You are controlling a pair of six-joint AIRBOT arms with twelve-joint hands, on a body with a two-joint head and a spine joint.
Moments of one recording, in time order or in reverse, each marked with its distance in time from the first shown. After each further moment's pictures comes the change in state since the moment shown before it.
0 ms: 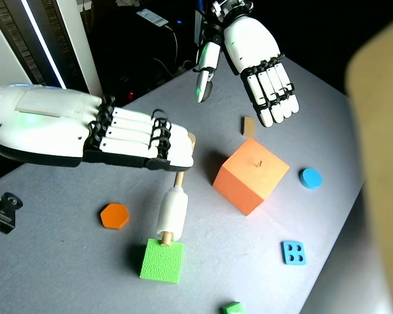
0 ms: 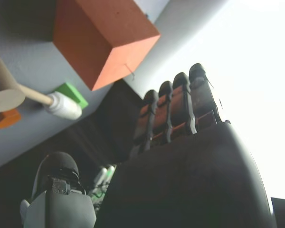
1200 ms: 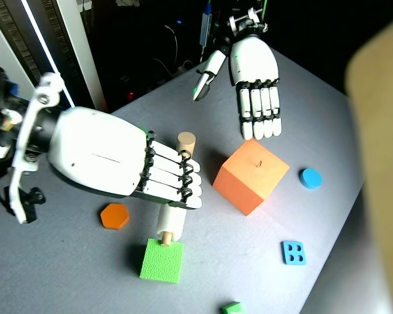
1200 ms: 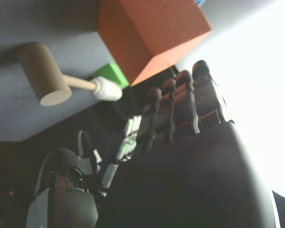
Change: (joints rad) left arm 0.139 -0.089 0.281 0.764 0.064 -0.770; right arm 0.181 -0.272 0.141 0.010 -0.547 0.272
